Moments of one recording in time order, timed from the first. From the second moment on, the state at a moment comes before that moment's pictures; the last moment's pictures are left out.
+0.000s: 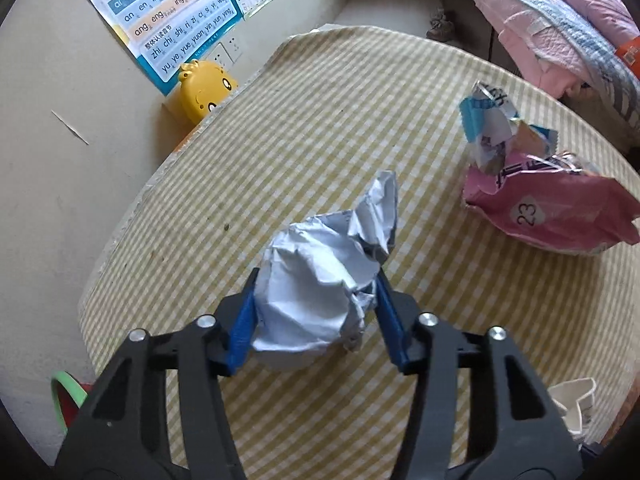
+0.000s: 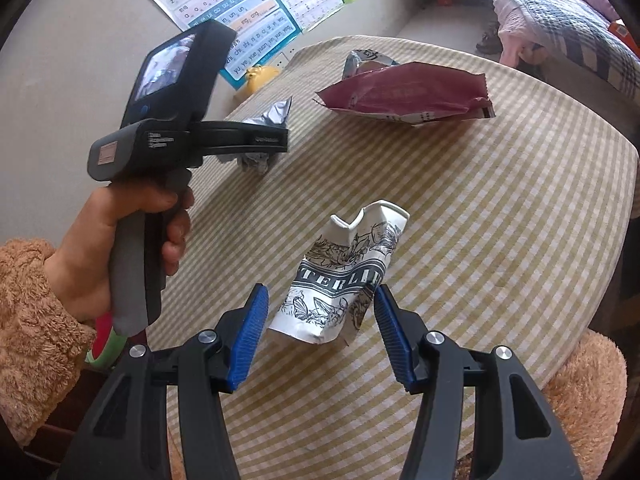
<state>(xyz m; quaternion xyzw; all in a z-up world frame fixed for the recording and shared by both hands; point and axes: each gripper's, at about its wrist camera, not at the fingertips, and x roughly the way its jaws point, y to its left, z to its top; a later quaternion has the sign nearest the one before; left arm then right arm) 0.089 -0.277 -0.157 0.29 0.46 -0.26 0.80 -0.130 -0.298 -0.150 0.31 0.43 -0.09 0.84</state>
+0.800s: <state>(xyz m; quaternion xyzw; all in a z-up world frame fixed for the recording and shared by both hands) 0.046 -0.194 -0.107 0.25 0.42 -0.25 0.84 -0.121 -0.302 -0.164 0.31 0.44 -0.09 0.84</state>
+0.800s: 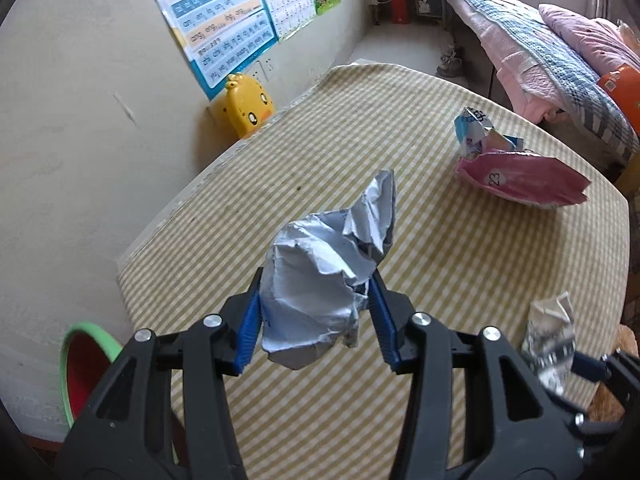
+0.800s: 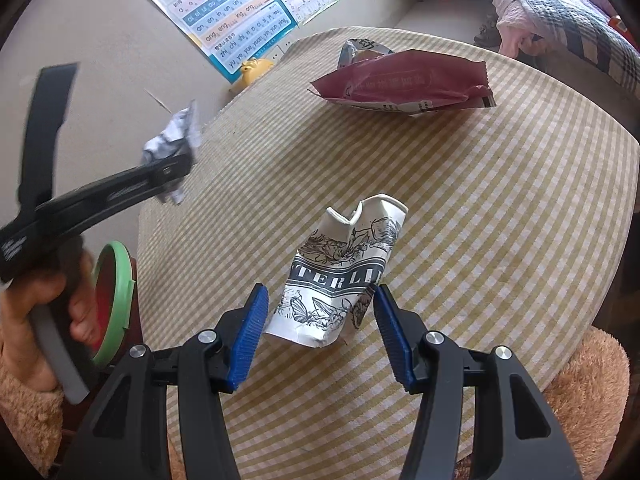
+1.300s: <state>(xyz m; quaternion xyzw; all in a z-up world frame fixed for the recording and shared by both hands) 0.030 -0.121 -0.088 0.19 0.43 -0.22 0.85 -0.112 -0.283 -0.160 0.28 0.45 -0.10 0.84</state>
